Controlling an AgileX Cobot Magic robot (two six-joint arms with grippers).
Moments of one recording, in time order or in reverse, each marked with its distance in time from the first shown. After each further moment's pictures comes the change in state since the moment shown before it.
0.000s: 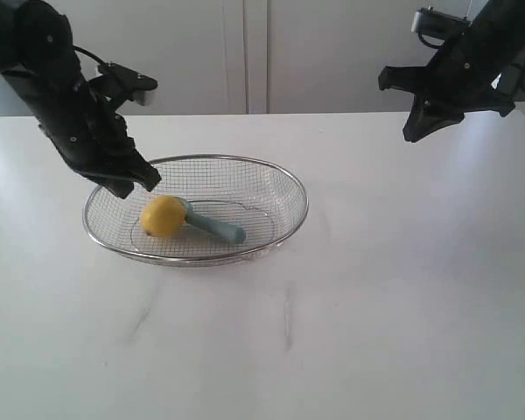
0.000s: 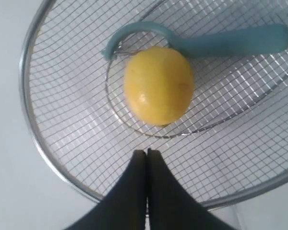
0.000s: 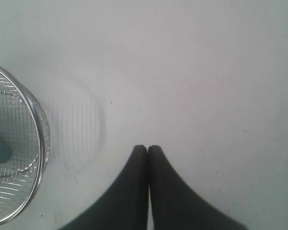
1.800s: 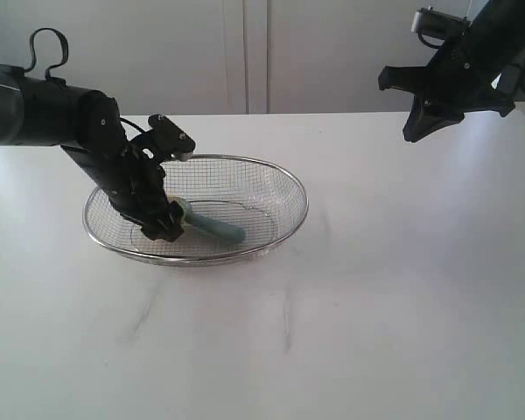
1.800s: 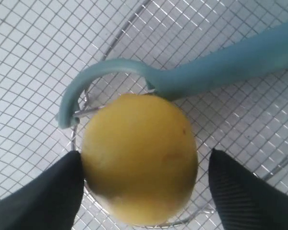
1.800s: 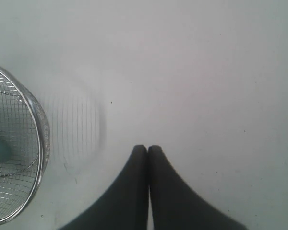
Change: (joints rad) left arm -0.041 0.172 0.078 -0.011 -0.324 0.236; right arm 0.000 0.000 0.000 0.000 0.000 0.000
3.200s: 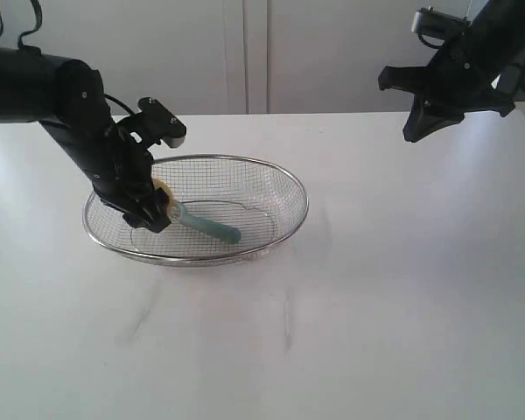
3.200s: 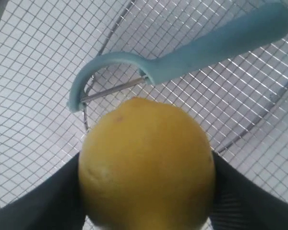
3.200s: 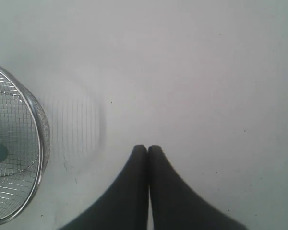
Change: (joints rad) left arm 0.000 -0.084 0.004 0.026 0.110 0.008; right arm 0.000 0.000 0.000 0.000 0.000 0.000
